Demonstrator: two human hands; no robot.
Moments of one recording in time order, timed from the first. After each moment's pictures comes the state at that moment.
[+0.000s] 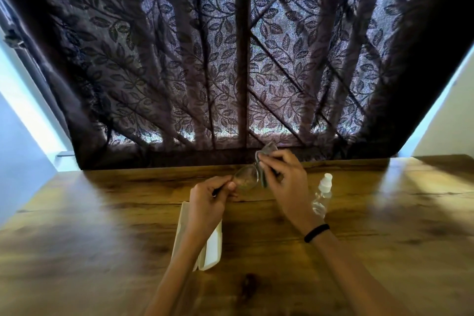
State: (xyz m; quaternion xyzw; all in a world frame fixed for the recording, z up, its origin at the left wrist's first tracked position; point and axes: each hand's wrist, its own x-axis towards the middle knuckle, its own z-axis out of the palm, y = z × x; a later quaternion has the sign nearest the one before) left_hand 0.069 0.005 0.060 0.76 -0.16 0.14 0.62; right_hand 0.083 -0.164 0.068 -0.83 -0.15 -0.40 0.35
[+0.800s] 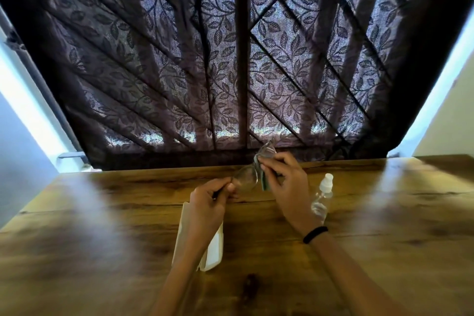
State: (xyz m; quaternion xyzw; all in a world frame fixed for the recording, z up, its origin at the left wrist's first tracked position) left_hand 0.073 0.008 0.050 0.77 -0.14 0.15 0.60; right_hand 0.081 -0.161 0.066 -0.82 -0.14 -0.39 0.40
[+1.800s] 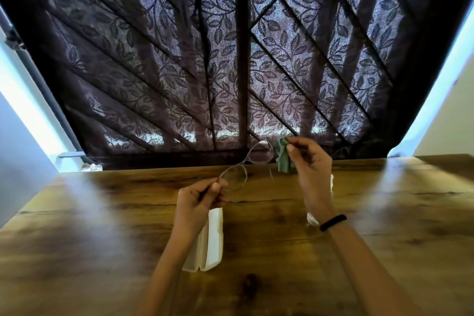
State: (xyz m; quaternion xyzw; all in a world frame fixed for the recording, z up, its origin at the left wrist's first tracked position) left_hand 0.057 0.023 0.069 0.70 -0.12 0.10 0.70; right_hand 0.081 -0.186 0.093 -0.67 -0.02 -0.30 0.68
